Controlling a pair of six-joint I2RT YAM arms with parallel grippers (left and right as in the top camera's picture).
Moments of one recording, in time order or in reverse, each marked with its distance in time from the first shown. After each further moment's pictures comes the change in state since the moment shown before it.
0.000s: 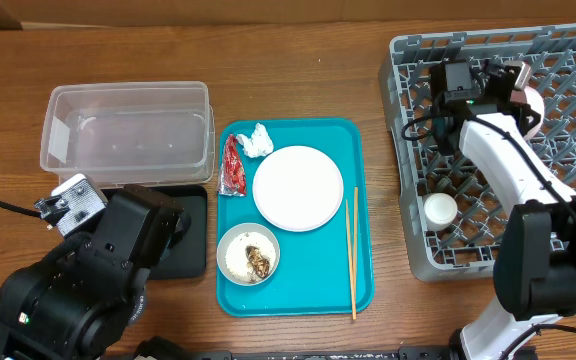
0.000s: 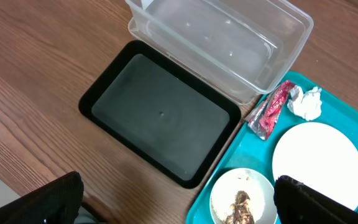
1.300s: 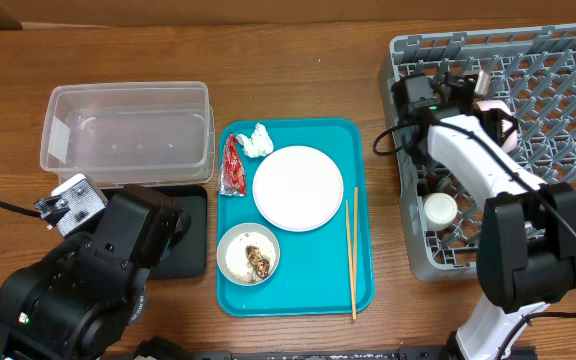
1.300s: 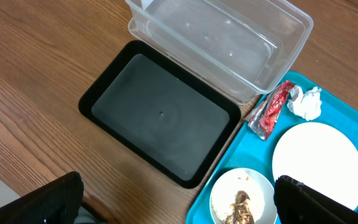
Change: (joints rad) left arm 0.000 0.000 0.000 0.000 0.000 0.000; right arm 0.158 0.053 -0.005 -0.089 -0.013 0.031
